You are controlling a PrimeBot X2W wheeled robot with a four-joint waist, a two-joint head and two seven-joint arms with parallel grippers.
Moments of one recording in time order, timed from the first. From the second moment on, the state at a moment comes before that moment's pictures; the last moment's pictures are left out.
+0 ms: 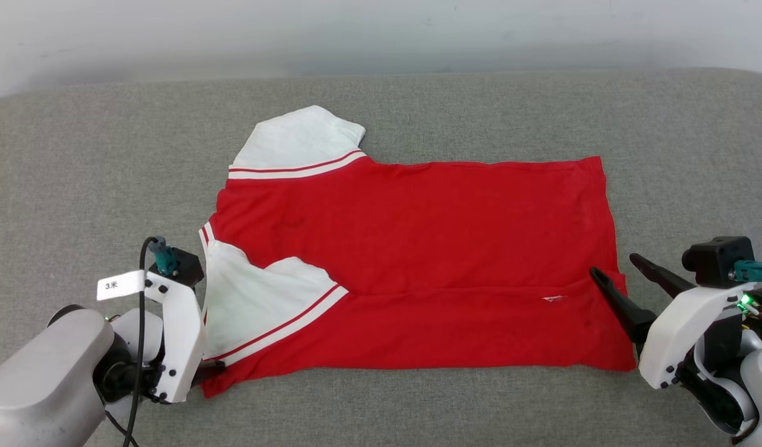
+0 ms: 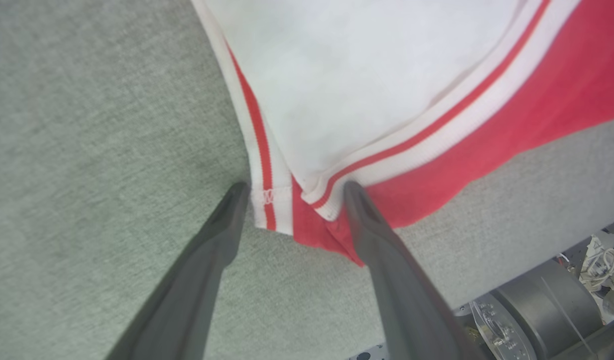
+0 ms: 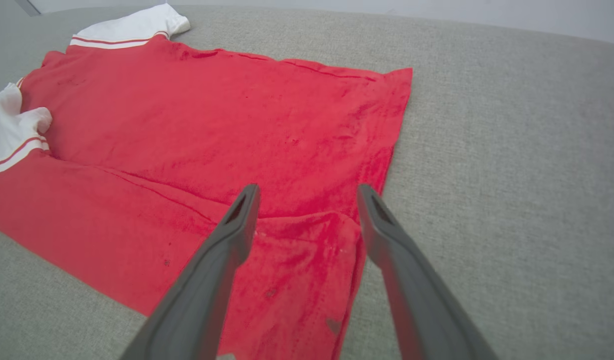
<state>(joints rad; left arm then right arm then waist) -0.64 0.71 -0.92 0.45 -1.00 -0.12 0.80 -0.29 -0.47 0.31 0.21 0.58 0.13 0.21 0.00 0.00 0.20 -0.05</state>
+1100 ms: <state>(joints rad) -0.68 0.74 -0.96 0.27 -1.00 -0.13 0.65 -0.32 -0.68 0.43 0.16 0.69 0.13 0.80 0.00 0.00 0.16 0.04</state>
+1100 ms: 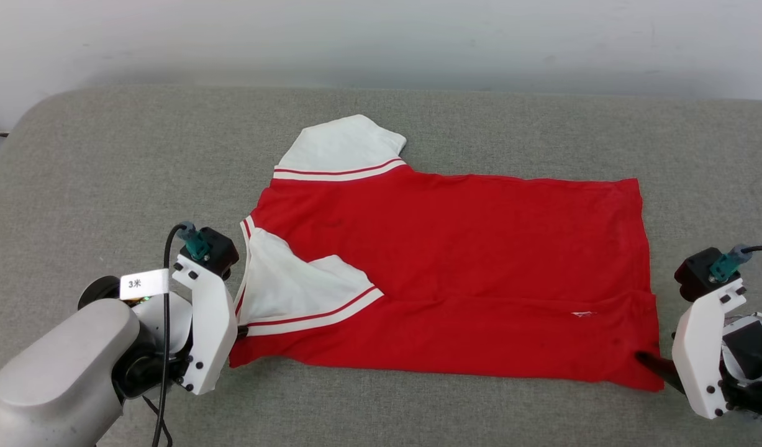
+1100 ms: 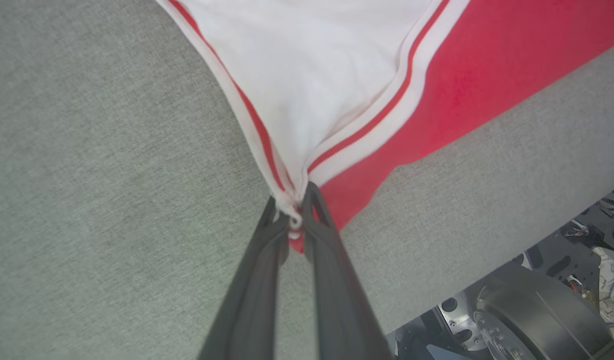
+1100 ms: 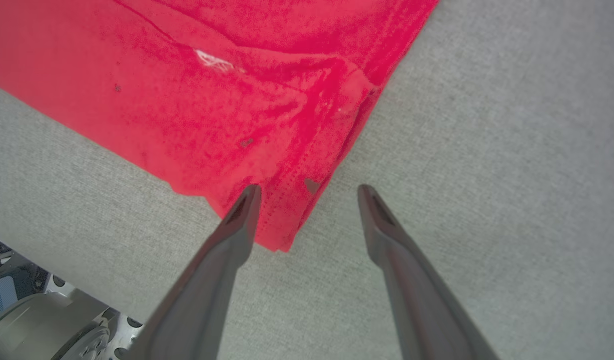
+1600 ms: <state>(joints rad) -0.69 0.74 -0.96 0.27 -0.98 -0.13 0.62 -0.36 -0.62 0.56 0.36 0.66 0.13 0.72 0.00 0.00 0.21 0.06</state>
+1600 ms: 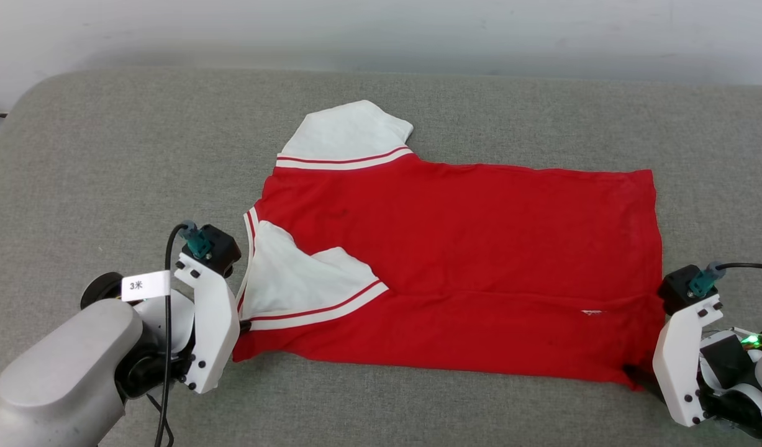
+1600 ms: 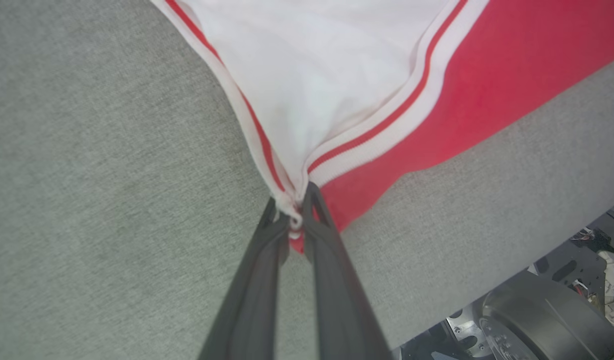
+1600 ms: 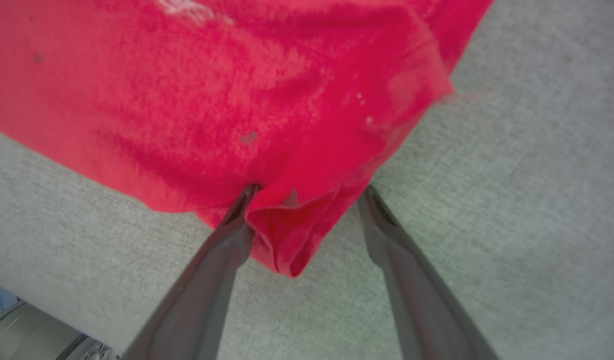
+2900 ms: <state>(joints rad) -0.41 0.88 -0.95 0.09 -1.10 -0.01 0.52 -0.09 -0.75 0.37 0.08 0.77 0.13 0.64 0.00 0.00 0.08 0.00</state>
